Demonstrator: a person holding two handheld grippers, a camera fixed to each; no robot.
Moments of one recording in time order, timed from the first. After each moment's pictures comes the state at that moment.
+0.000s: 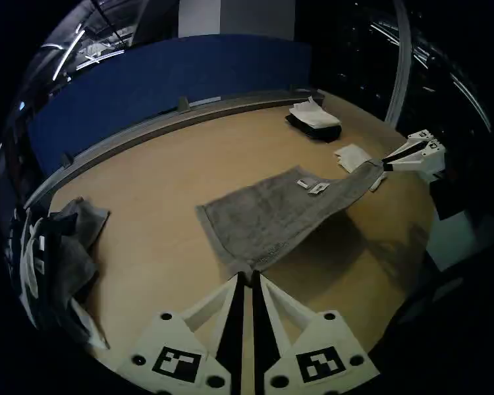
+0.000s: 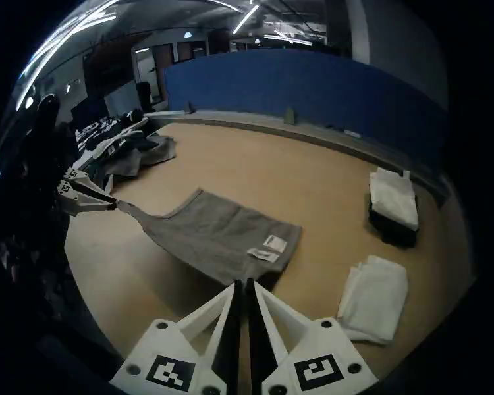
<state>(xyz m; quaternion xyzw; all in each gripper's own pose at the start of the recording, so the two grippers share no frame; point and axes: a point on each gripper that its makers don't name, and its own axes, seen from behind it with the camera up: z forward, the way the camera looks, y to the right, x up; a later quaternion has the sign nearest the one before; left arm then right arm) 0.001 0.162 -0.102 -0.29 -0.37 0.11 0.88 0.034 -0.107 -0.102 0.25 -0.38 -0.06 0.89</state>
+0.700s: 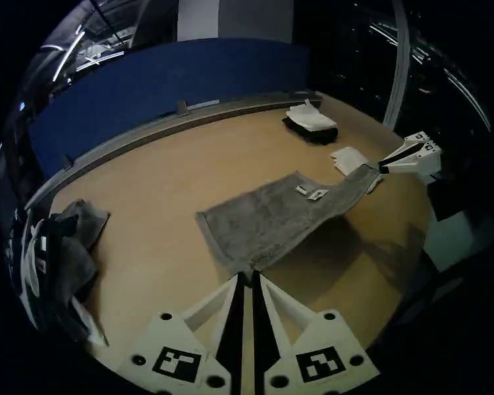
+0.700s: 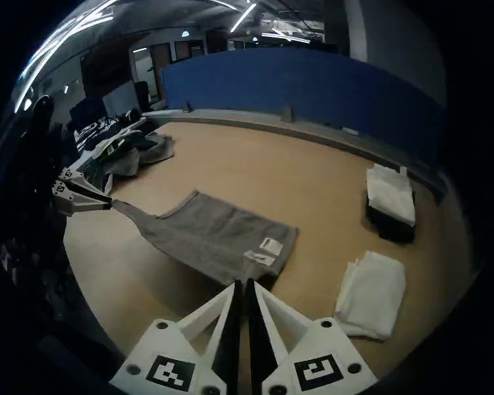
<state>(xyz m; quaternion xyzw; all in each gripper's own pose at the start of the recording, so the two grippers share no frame) 0.011 0.167 -0.111 -0.29 -0.37 0.11 0.88 0.031 -0.101 -0.106 0.25 -0.38 -0.06 0.89</state>
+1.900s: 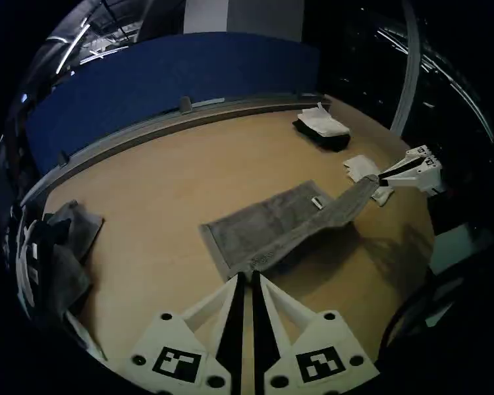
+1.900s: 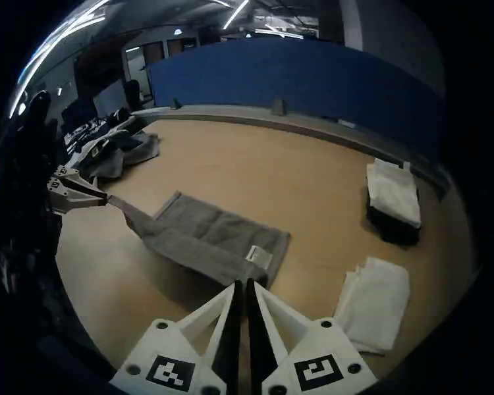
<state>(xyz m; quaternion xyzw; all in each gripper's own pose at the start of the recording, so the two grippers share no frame) -0.008 0.174 -0.056 -0.28 -0.38 0.09 0.88 -0.002 -0.099 -0.057 0.23 -0.39 -0.05 0.89</state>
